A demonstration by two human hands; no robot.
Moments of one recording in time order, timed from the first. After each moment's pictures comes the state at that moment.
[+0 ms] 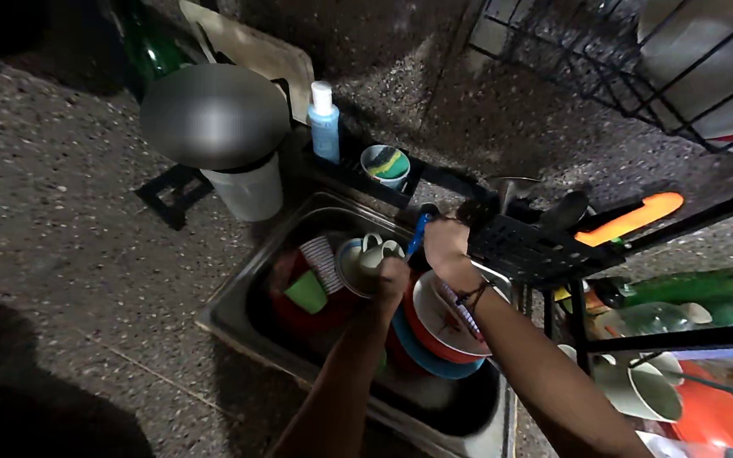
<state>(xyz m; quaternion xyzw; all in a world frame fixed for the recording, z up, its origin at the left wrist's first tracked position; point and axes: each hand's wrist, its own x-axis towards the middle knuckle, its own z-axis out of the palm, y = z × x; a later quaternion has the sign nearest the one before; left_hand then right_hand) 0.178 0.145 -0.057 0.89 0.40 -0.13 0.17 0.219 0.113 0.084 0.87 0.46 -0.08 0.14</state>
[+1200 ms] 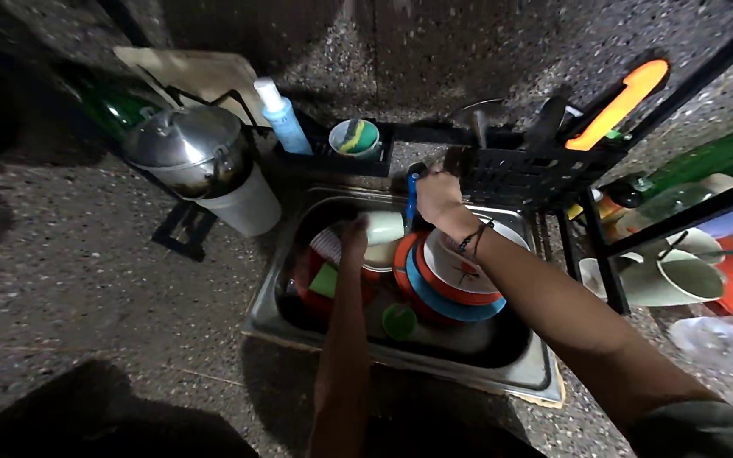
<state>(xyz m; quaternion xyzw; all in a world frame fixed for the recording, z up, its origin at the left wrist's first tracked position) 0.079 0.200 -0.055 0.66 0.45 0.29 0.53 0.241 0.125 0.066 0.90 0.44 -0.03 0.02</state>
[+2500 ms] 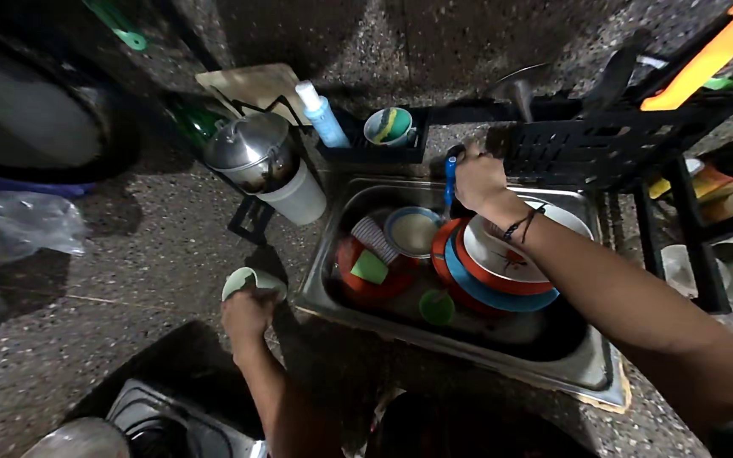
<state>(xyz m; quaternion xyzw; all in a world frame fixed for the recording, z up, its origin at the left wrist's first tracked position) -0.198 0.197 0.048 0.71 0.70 0.02 0.07 0.250 0.121 0.054 0.88 0.46 -0.02 -0.03</state>
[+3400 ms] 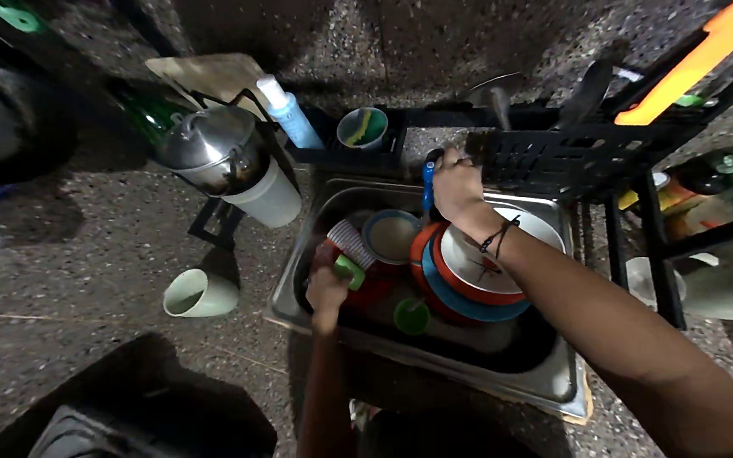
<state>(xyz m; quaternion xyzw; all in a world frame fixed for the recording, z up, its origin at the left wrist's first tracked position) -0.027 0.161 -0.015 0.72 0.65 -0.02 0.24 0.249 0.124 0.047 0.89 0.45 0.00 -0.01</state>
